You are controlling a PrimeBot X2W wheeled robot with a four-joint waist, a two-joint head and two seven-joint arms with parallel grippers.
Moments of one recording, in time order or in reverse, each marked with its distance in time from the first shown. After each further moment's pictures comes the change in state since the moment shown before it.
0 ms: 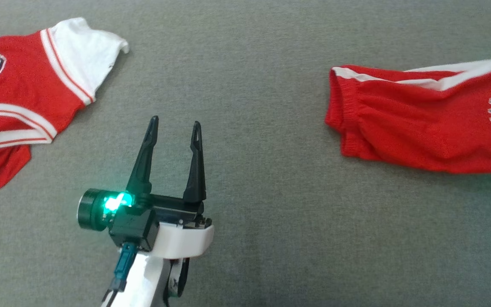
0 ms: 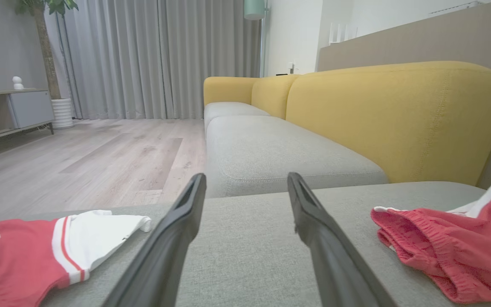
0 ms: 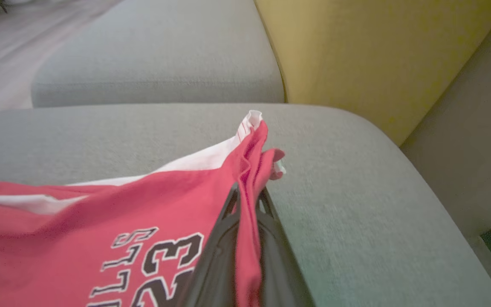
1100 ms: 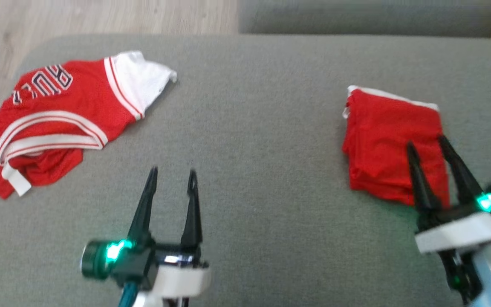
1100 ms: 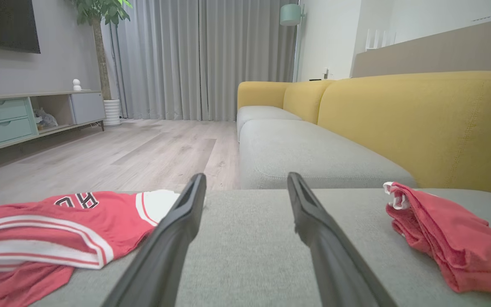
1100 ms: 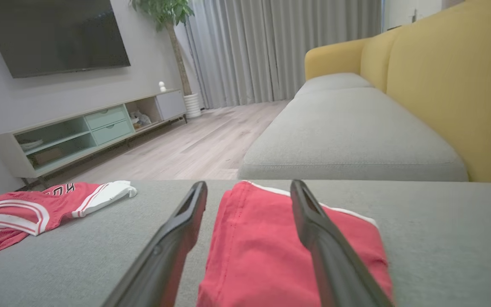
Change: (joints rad) left arm 0.155 0.002 0.002 0.007 -0.016 0.022 0.000; right arm 0.435 0.384 -0.106 -0.585 -0.251 0.000 -0.156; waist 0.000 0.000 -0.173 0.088
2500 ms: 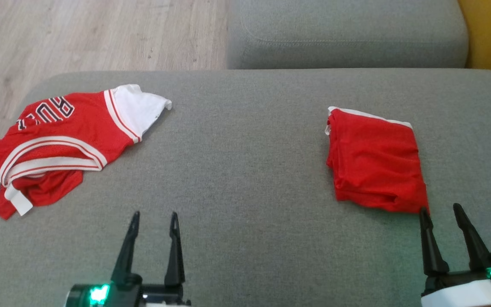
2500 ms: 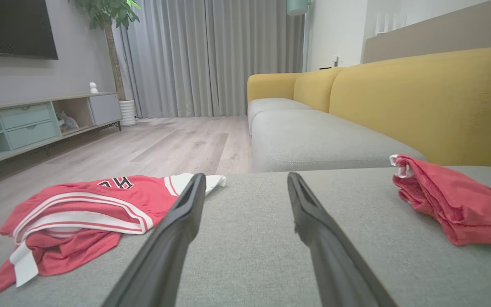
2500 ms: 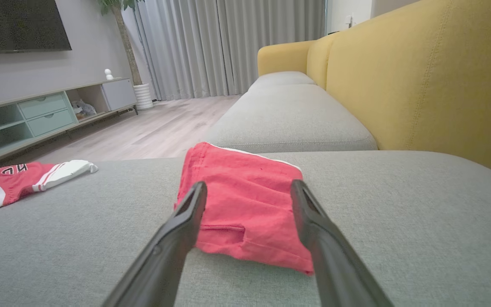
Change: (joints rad) left arm 0.195 0.005 0.090 -0.010 0.077 -0.016 0.000; right arm 0.314 0.165 -0.216 -0.097 -0.216 0.000 0.000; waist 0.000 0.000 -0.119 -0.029
